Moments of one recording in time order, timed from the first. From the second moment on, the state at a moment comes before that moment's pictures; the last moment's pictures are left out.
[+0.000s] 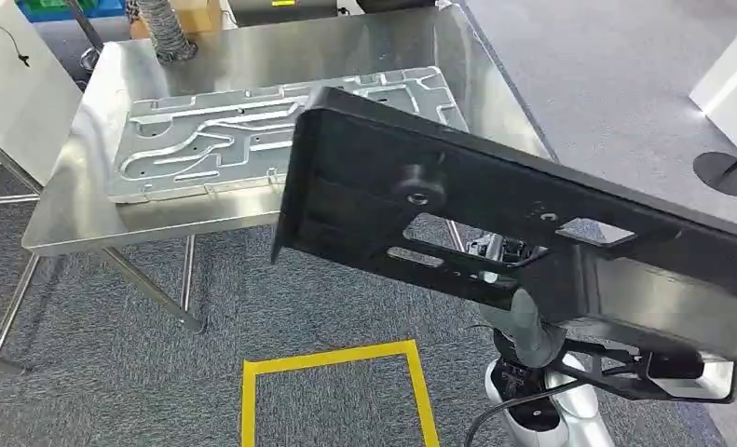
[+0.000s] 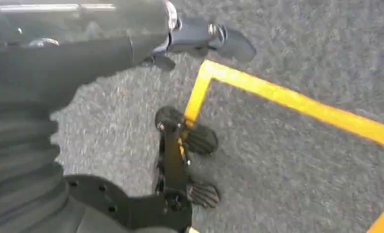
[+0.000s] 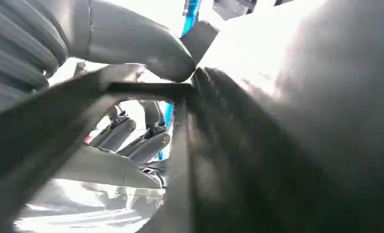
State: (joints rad) left arm -0.09 0.00 1.32 -0.21 -0.73 -0.04 -0.24; right arm -0.14 -0.04 0.29 -1.97 -0.31 0.38 -0.65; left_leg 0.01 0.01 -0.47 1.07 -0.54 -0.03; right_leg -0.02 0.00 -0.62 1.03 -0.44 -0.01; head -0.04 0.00
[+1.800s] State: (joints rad) left arm -0.09 -0.01 1.32 -0.21 -0.73 -0.04 -0.26; right arm -0.35 -0.06 0.28 -1.90 0.49 -0.29 -0.34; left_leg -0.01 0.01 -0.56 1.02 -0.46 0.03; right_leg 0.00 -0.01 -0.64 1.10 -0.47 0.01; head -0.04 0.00
